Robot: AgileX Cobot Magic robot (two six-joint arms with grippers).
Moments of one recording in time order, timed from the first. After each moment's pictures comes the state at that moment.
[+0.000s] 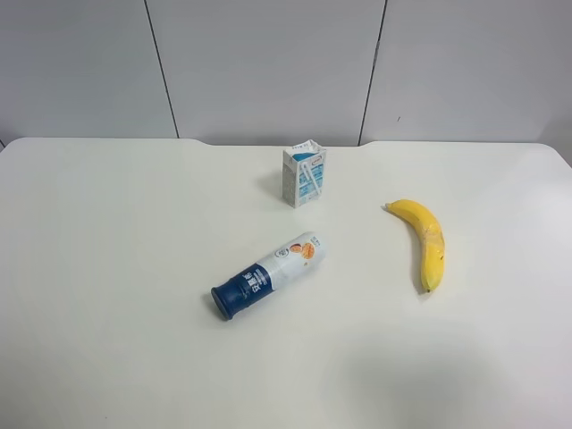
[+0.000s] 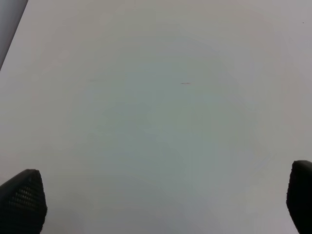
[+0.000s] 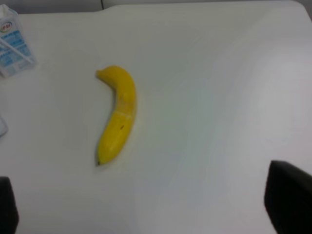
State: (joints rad) left arm 0.03 -0.01 -0.51 0.00 1.06 0.03; right arm 0.02 0.00 -0.51 0.02 1.07 -0.03
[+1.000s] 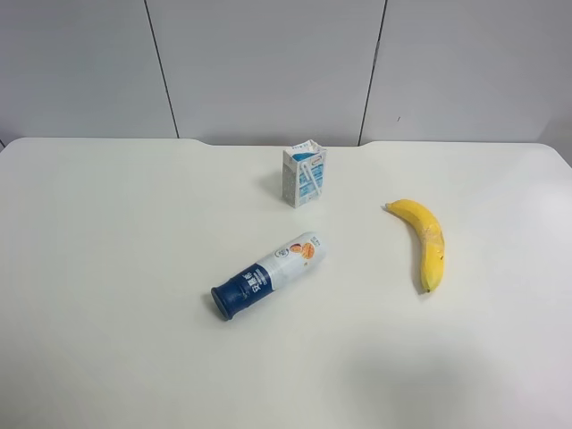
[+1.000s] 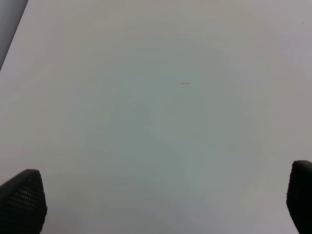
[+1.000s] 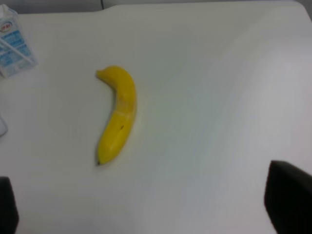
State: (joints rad) left arm 0.03 -0.01 -0.51 0.00 1.06 0.03; right arm 0.02 0.00 -0.51 0.02 1.07 -0.03
